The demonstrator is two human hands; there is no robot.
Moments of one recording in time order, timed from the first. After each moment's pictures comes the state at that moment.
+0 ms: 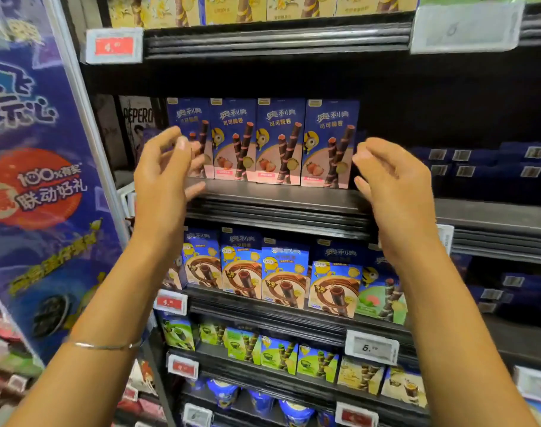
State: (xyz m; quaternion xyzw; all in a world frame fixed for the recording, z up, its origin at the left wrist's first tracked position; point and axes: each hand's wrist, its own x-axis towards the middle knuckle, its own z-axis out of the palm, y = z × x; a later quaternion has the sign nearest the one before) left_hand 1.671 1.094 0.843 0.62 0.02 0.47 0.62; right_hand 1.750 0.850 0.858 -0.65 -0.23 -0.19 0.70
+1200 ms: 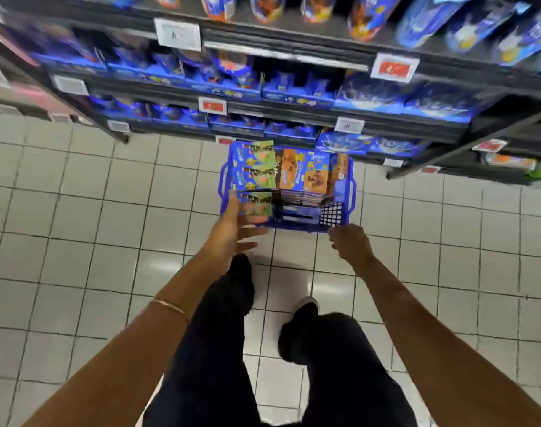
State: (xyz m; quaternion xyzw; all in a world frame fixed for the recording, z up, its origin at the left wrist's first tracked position) left_hand 1.433 0.620 0.228 0.53 0.43 -0.22 0.70; right_hand 1.487 0.374 0.172 -0.84 0.21 0.37 0.34
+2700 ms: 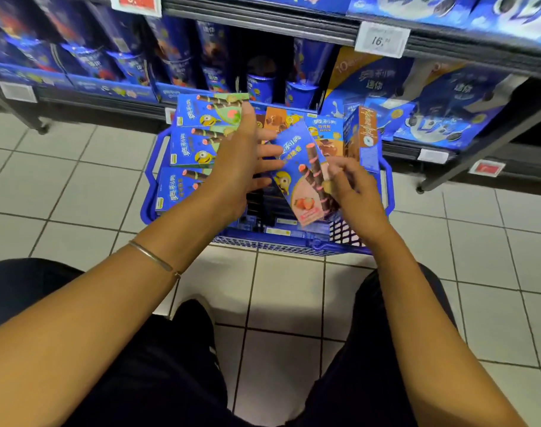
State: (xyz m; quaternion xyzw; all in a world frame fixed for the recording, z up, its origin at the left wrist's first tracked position) left_hand 1.522 0.543 -0.083 0.64 0.29 -0.05 0.71; right_hand 1.562 0.337 -0.159 -0.81 -0.09 0.09 0.58
